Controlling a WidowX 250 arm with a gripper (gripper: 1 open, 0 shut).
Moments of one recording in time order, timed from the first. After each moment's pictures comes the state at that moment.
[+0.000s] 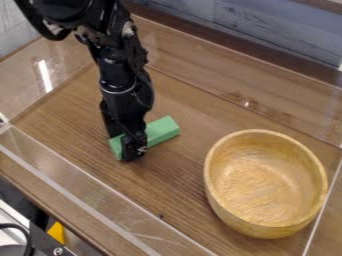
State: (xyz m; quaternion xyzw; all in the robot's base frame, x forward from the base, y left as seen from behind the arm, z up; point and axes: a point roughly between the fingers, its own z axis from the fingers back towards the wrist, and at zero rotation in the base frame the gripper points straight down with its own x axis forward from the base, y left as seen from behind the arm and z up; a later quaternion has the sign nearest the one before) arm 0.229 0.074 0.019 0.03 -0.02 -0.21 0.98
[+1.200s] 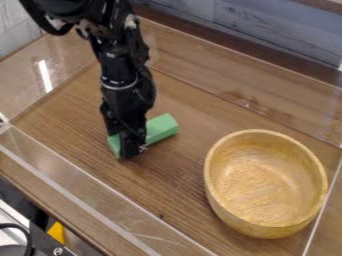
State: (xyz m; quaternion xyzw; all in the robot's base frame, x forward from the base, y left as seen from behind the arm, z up) arm 0.228 0.068 0.030 0.02 -0.01 -0.20 0.98
